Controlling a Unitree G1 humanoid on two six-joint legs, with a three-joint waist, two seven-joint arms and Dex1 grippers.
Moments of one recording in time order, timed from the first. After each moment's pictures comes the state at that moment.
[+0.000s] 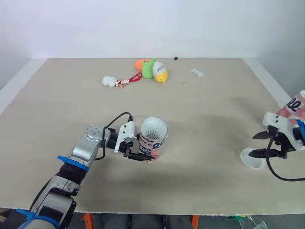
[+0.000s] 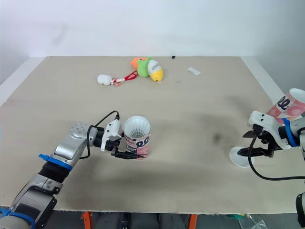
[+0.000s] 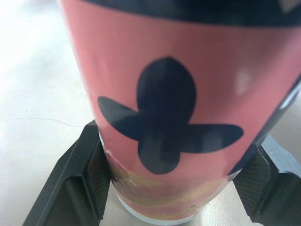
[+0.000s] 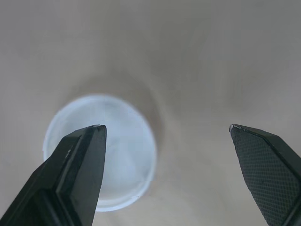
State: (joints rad) left arm -0.57 0.42 -0.27 0.28 -0.22 0.09 -1.37; right arm -0.65 -1.15 0.17 0.77 -0.02 0.13 1.51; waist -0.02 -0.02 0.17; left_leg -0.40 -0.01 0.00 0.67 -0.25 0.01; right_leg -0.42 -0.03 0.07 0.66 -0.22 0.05
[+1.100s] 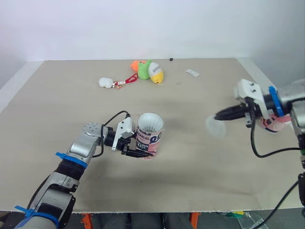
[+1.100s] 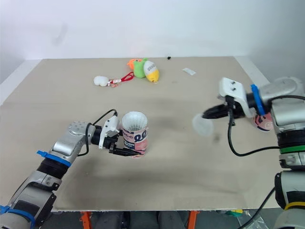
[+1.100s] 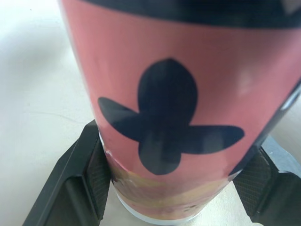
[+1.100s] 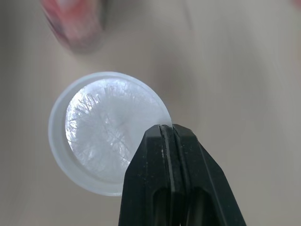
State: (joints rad) left arm -0.63 0.45 -0.28 0.34 -0.24 0.17 -1.40; right arm -0.96 -0.94 0.20 0.22 0.23 0.33 1.57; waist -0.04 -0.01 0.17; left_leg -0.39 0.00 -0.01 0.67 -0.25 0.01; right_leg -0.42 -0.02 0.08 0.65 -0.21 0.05
